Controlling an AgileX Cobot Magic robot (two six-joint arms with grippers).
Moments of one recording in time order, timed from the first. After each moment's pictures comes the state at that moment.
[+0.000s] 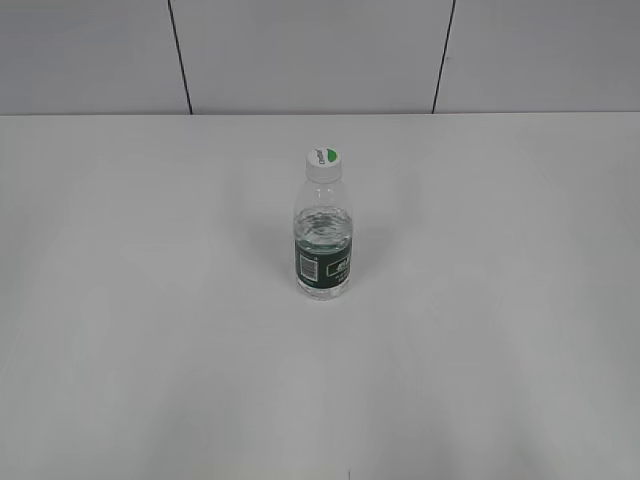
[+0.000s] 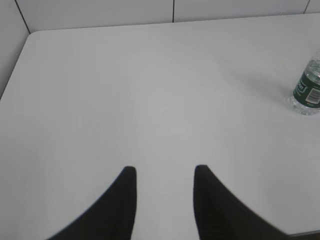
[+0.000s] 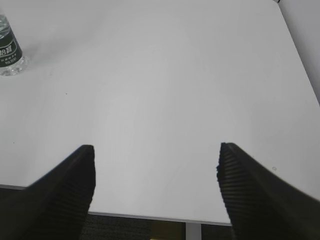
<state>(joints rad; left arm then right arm) -0.06 -0.01 -0.52 0.02 1.07 -0.01 0.03 -0.01 -0.52 0.09 1.10 -0.25</state>
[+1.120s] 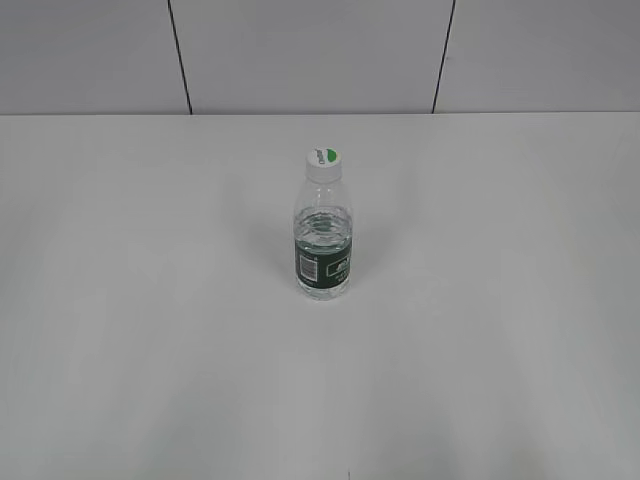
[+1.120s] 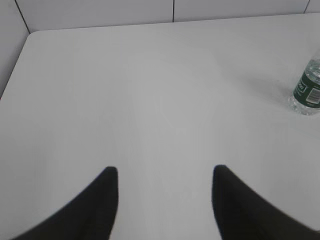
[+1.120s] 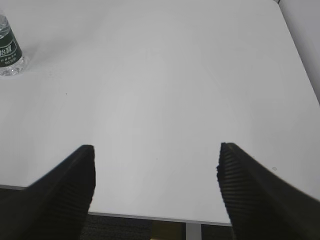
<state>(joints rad) -0.06 -0.01 -0.52 0.02 1.07 -0.01 0.03 -0.01 -0.52 0.09 1.10 -0.25</state>
